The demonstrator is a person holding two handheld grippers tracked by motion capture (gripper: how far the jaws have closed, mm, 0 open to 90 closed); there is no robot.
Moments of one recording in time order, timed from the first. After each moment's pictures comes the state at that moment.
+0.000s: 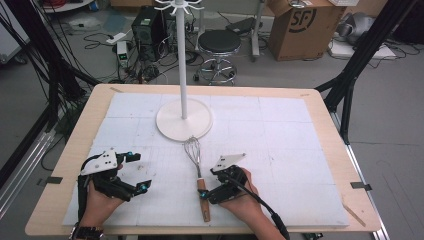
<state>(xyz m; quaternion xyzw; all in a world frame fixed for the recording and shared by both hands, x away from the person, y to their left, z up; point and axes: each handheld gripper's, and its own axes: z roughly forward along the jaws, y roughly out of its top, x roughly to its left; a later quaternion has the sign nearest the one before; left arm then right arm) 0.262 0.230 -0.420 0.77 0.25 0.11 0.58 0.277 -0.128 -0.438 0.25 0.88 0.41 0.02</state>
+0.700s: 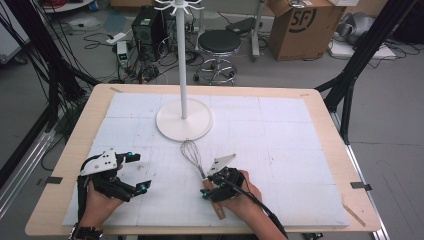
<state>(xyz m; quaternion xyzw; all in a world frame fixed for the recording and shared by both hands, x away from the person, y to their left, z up) 0.261 0.231 -0.420 0.77 0.25 0.11 0.58 0.278 -0.123 -0.435 0.21 0.92 0.33 0.04</state>
